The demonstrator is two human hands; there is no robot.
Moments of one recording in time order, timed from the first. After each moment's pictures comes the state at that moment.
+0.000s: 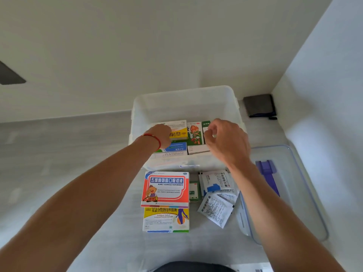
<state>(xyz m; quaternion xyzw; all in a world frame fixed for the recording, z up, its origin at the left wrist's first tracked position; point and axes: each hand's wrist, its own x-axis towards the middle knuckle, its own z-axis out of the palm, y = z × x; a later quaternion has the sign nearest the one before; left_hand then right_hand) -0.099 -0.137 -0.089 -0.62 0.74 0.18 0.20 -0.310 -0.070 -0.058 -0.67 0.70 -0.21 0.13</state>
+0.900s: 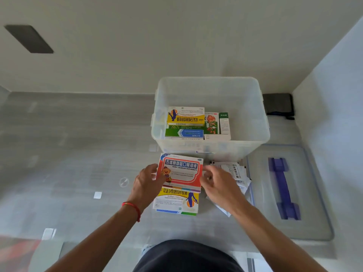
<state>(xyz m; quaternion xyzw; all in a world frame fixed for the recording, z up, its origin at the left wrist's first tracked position) -0.046 0.076 -0.108 -0.77 0.46 0.40 -0.19 -0.266 0.055 -0.105 -0.65 0.61 -0.13 0.43</state>
